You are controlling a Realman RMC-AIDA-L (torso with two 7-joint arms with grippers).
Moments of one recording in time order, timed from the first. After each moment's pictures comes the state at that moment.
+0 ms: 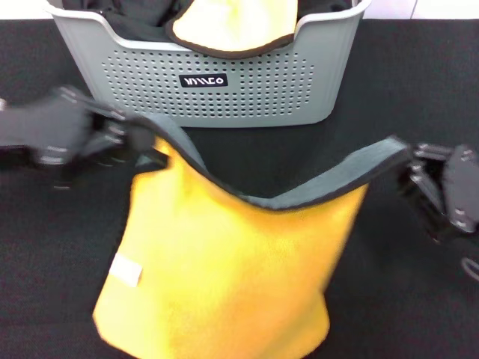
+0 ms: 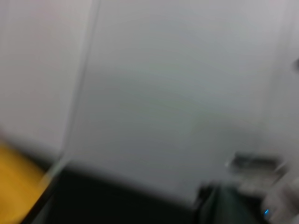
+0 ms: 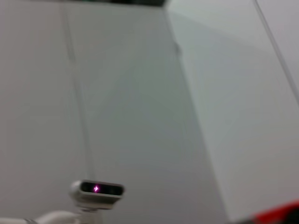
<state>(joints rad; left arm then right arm) -0.40 -1.92 0.87 0.80 1.58 1.96 -1.54 0.24 2.02 -1.74 -0.51 2.56 1.69 -2.24</state>
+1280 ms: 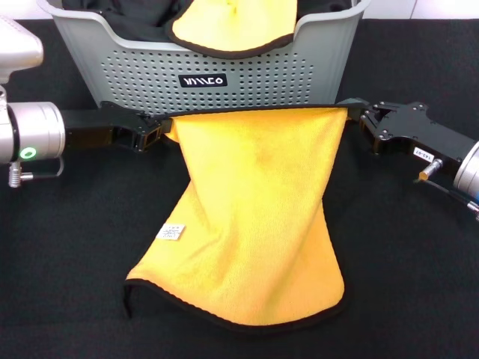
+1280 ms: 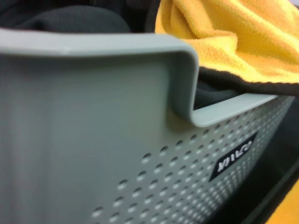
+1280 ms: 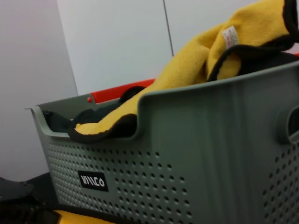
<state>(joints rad) -0.55 -2.07 0.74 0.72 2.11 1.25 -1.62 0.54 2.03 -1.70 -0.31 2.60 1.06 -2.28</state>
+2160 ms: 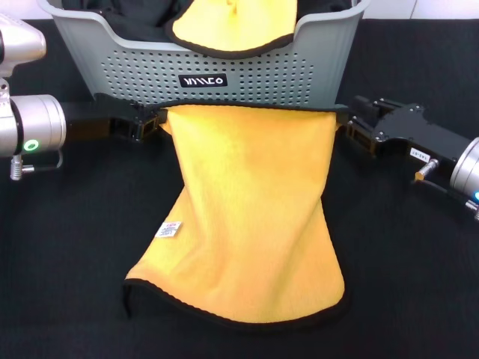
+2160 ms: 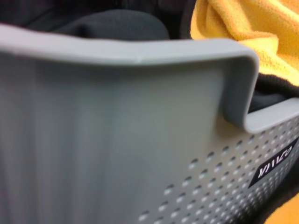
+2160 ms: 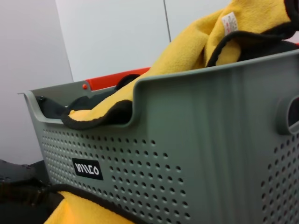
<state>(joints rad) -0.56 -2.08 0.74 0.71 2.11 1.17 -1.63 0.56 2.03 -1.71 -0.31 2.59 1.02 -2.29</state>
